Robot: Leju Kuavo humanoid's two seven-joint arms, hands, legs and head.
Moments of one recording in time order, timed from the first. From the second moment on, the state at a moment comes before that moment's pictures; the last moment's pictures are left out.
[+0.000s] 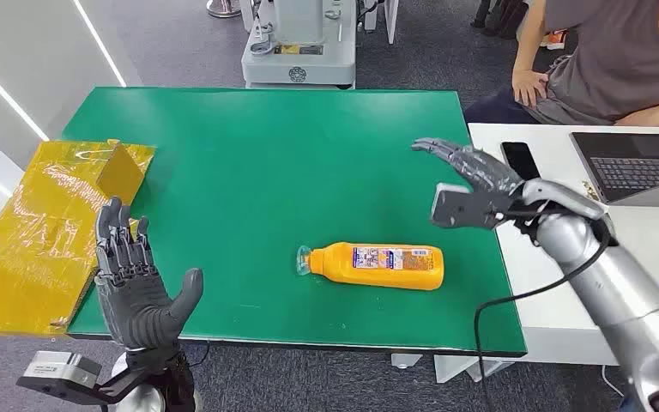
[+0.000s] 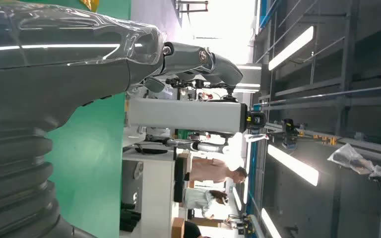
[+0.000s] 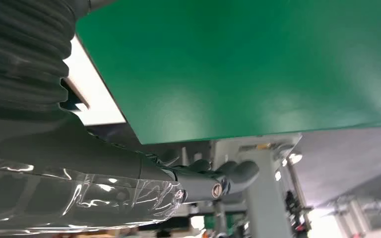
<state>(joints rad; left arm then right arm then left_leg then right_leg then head) 0.10 -0.24 -0.25 -1.63 -0.04 0.22 -0.70 -0.91 -0.50 0.66 -1.25 0.31 0.54 -0.20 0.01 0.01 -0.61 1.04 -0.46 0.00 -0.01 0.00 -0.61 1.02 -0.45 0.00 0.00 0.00</state>
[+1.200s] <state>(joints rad) 0.08 -0.23 -0.27 -1.61 -0.09 0.17 -0.70 -1.03 -0.38 1.22 -0.83 0.10 0.47 -0.43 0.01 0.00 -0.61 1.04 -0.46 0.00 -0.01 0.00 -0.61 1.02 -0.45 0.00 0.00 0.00</state>
